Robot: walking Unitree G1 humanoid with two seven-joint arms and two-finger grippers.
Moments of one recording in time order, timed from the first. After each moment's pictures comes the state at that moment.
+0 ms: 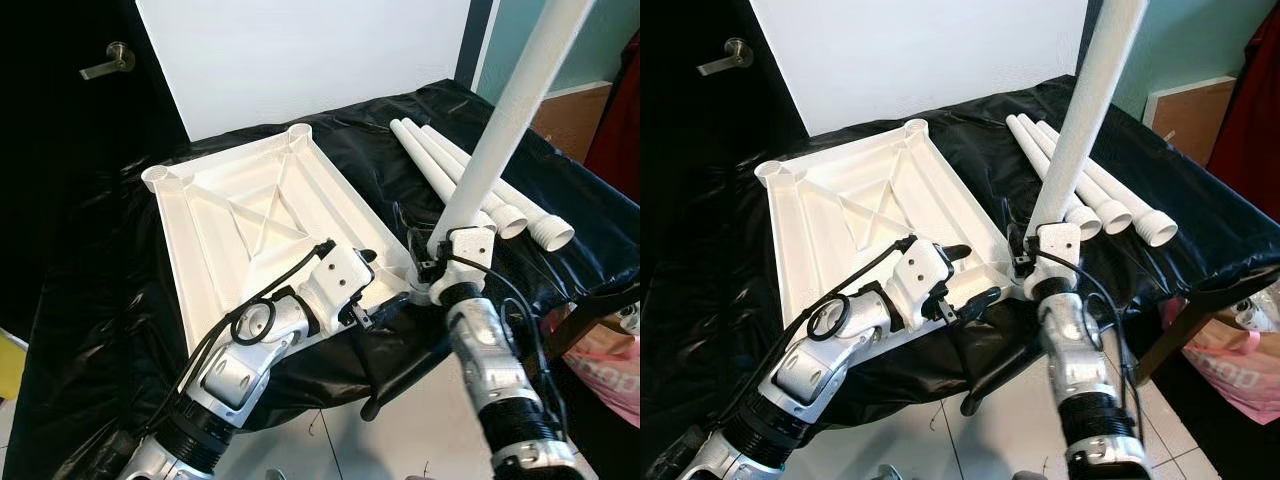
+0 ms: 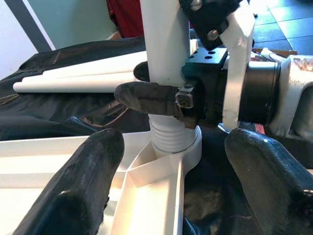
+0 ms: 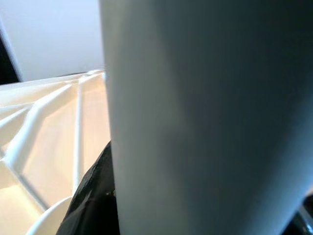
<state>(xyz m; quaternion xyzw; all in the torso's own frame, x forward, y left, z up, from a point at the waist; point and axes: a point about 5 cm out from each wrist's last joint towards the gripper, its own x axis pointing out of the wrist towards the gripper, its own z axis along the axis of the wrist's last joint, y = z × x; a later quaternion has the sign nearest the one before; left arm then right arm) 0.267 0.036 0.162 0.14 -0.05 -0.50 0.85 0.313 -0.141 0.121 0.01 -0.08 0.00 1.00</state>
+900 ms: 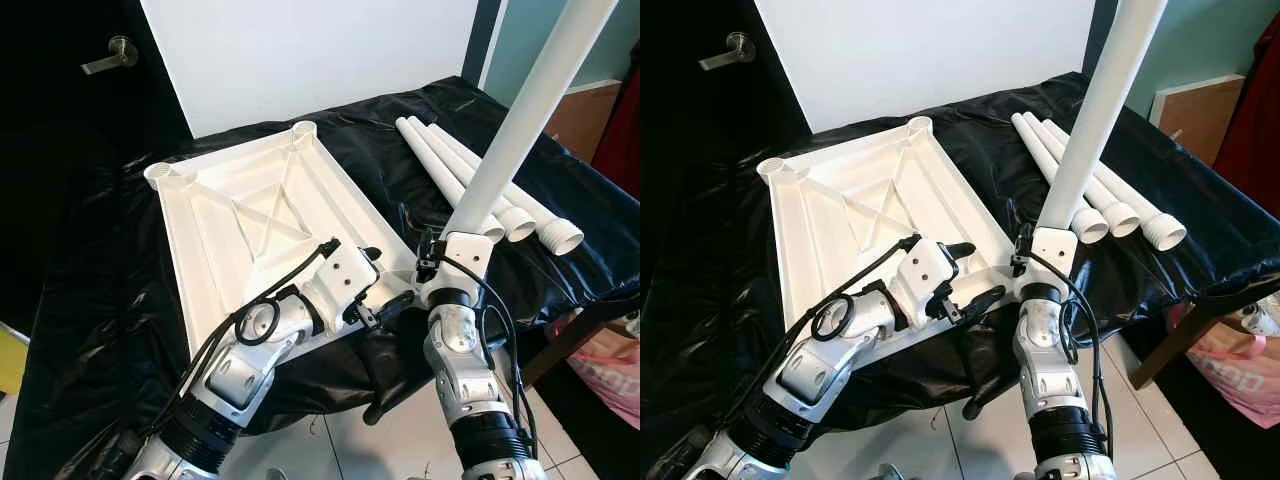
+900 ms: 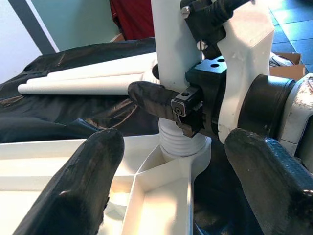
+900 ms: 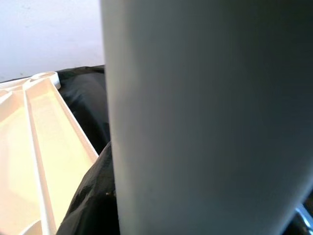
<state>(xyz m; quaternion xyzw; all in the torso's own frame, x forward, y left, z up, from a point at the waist) 0.267 0.032 0.164 0.14 -0.06 -0.50 0.85 0.304 -0.132 0.128 0.02 -0.09 -0.12 0.99</state>
